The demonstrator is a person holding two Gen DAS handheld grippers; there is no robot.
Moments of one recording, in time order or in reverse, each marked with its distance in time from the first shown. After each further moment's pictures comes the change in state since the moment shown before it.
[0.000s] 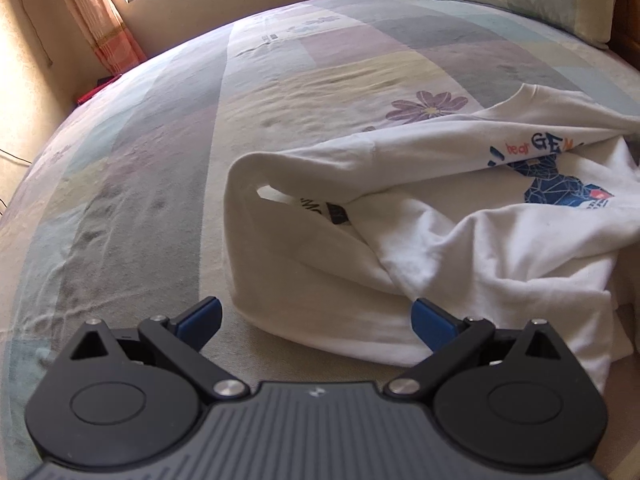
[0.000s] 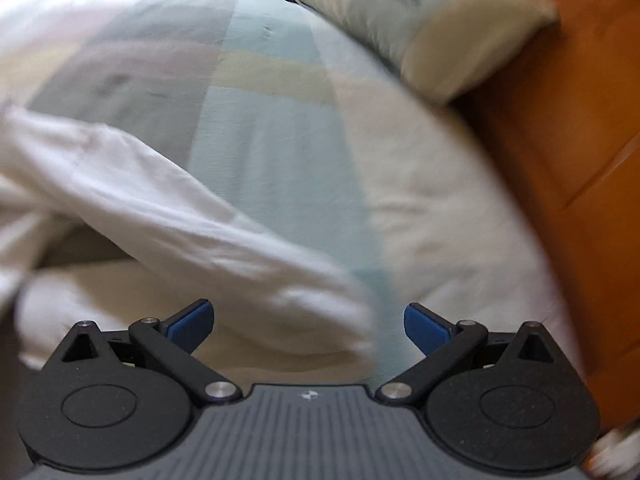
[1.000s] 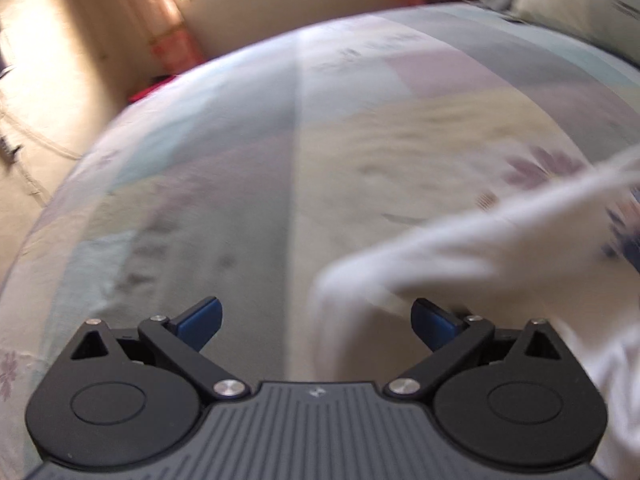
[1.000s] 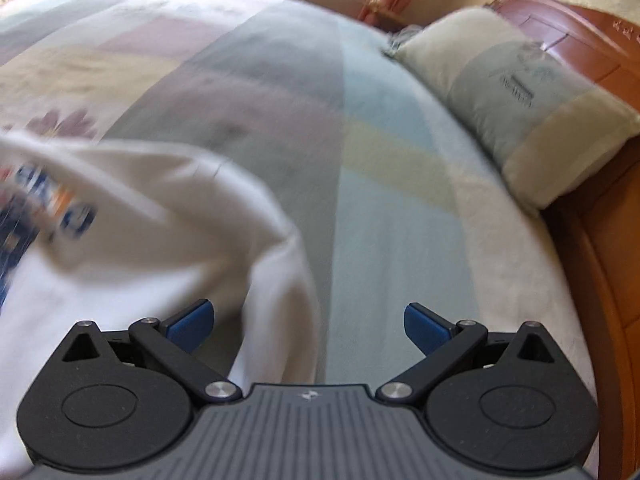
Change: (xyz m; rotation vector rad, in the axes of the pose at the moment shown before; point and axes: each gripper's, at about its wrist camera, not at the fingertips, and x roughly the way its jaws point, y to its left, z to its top) left arm 0.048 0.047 0.048 -0.067 -0.020 0.142; right arm 0.002 0.119 0.025 -0.289 -0.094 0.066
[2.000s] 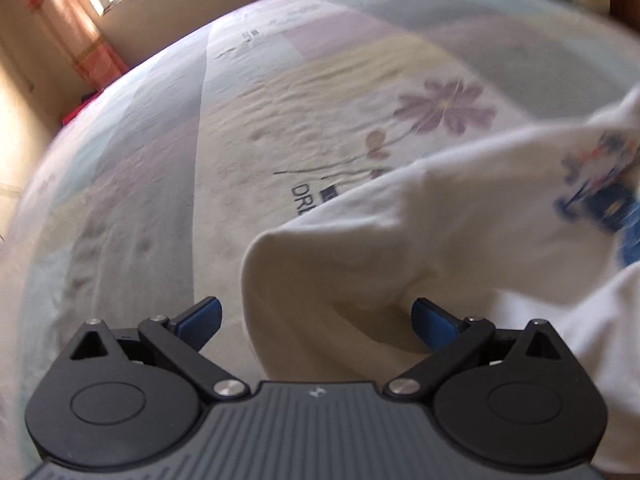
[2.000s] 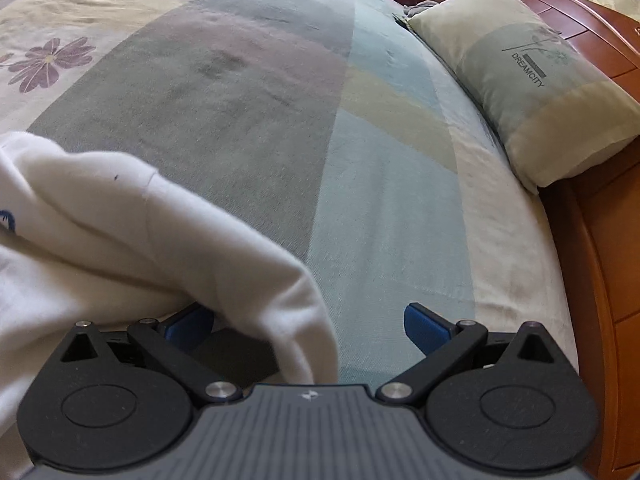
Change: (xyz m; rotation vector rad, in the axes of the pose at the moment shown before) left arm -0.001 -0.046 -0.015 0.247 0.064 -0.055; right arm 0.012 -0.006 -0.015 -0.108 0.060 -0.049
